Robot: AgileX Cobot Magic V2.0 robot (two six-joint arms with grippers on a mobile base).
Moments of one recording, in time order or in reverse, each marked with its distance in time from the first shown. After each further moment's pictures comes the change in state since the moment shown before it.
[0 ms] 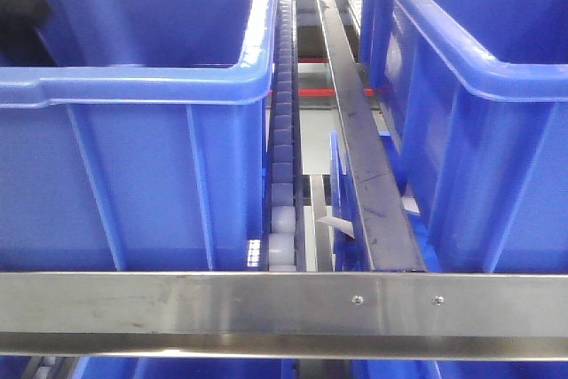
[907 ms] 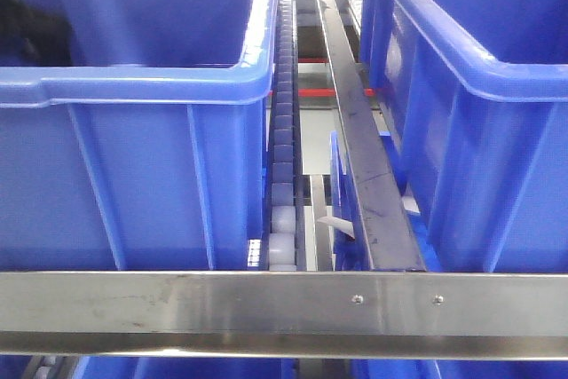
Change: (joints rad) left arm 0.000 0.004 -0.095 -0.044 0.160 0.021; right arm 0.000 0.000 0.000 0.000 0.000 0.000
